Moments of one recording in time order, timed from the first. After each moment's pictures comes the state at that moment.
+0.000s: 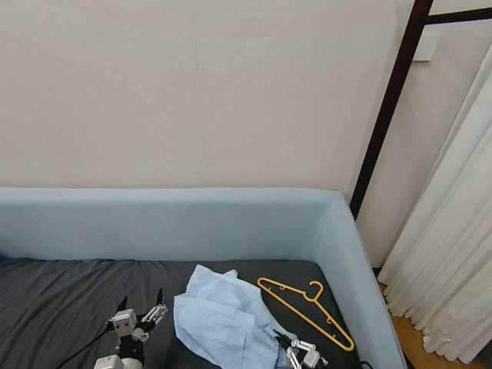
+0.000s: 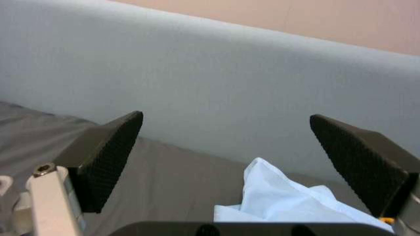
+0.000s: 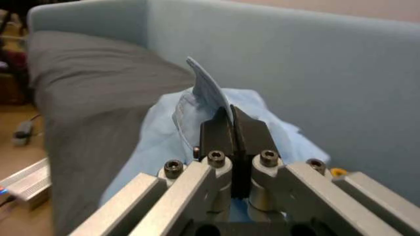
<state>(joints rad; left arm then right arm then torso) 1.52 -1.33 -0.53 -1.88 -0.37 -0.16 -0.23 -1.23 1.04 0.02 1.31 0.21 0.75 -0.45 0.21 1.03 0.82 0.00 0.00</state>
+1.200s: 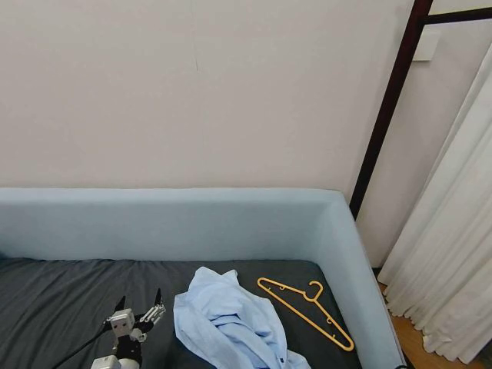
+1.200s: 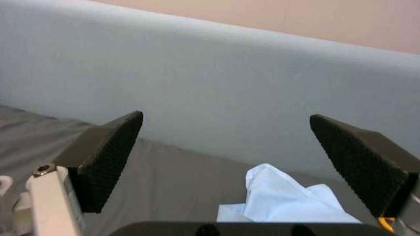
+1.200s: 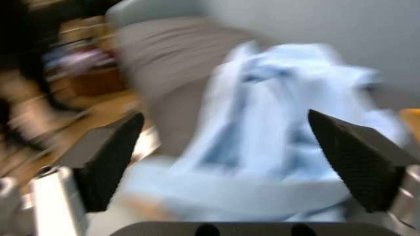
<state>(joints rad) 1.53 -1.33 -0.54 -1.91 -0.36 -0.14 -0.23 -1.24 0.87 0.11 1.47 0.55 0.34 -0.78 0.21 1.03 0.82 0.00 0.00</state>
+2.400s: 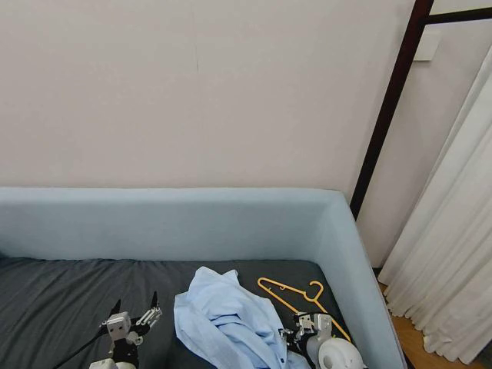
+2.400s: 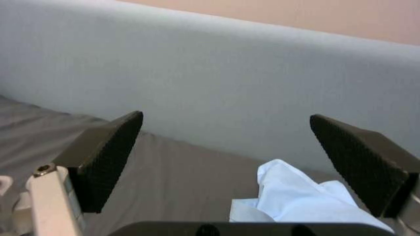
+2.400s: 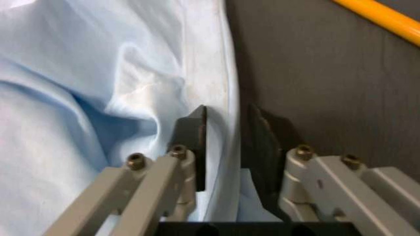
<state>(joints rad) 1.54 -1.34 -0.56 -1.90 -0.34 -0.14 -0.24 -0.96 1.09 -0.08 1.48 1.00 -0.50 0.24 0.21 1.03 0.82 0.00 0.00</state>
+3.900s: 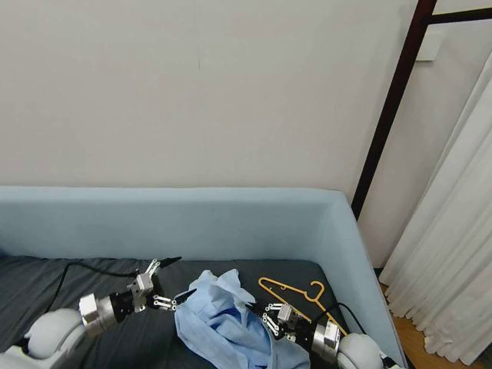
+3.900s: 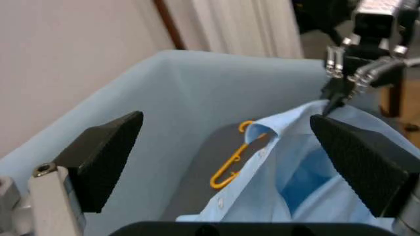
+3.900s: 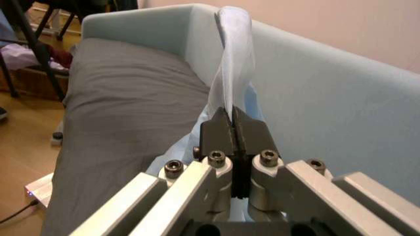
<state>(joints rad) 0.89 -0.62 -0.13 -1.54 -0.59 -0.41 0.89 -0.94 0.98 -0.09 1.53 0.30 0.38 -0.58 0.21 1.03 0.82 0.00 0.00</state>
